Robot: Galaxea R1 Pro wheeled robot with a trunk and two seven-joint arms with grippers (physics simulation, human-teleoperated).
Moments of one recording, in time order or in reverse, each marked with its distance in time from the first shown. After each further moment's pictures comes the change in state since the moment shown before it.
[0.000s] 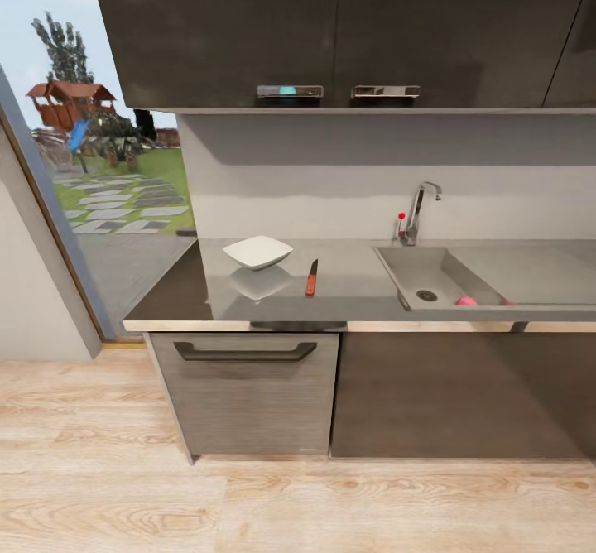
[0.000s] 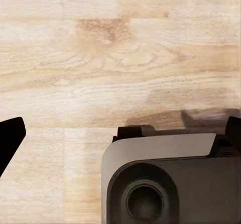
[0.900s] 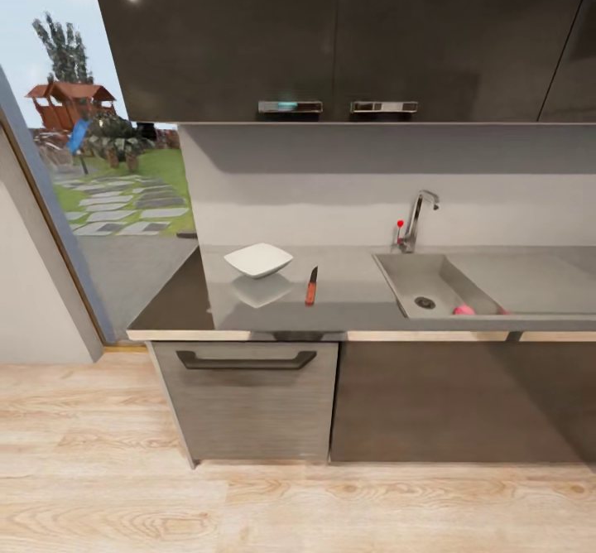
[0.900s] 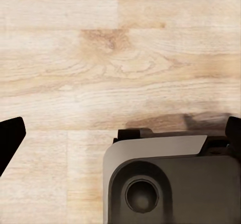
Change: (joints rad) left arm 0.000 -0.002 0.000 0.001 0.001 -0.018 0.001; right arm 0.000 0.000 0.000 0.022 0.000 0.000 0.001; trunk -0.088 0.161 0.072
